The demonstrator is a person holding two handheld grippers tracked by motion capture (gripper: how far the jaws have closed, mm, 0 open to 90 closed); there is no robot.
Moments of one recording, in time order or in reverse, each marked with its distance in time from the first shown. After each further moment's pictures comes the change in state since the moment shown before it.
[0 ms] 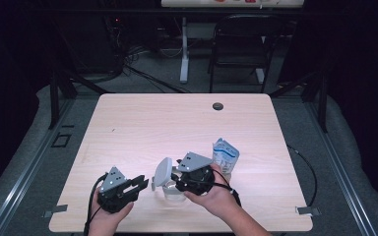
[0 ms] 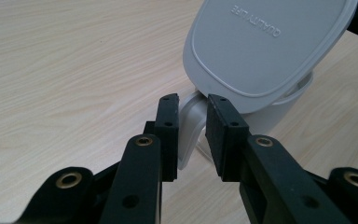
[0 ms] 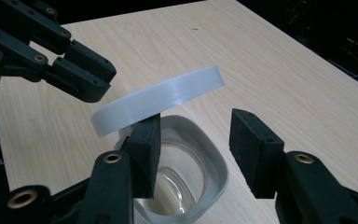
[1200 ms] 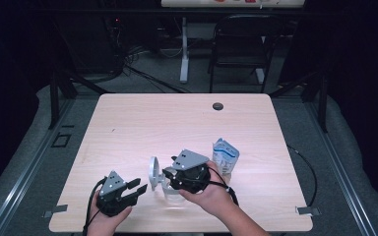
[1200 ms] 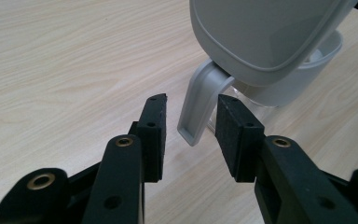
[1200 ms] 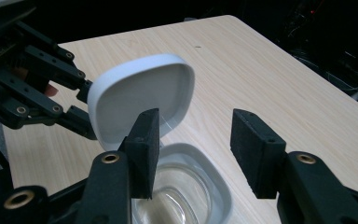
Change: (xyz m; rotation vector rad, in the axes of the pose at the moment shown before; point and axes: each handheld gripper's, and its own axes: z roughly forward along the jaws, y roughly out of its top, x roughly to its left) left arm 0.008 -0.018 0.005 0.024 0.011 -0.013; right arm 0.004 0.015 -0.004 -0.033 -0.003 -0.012
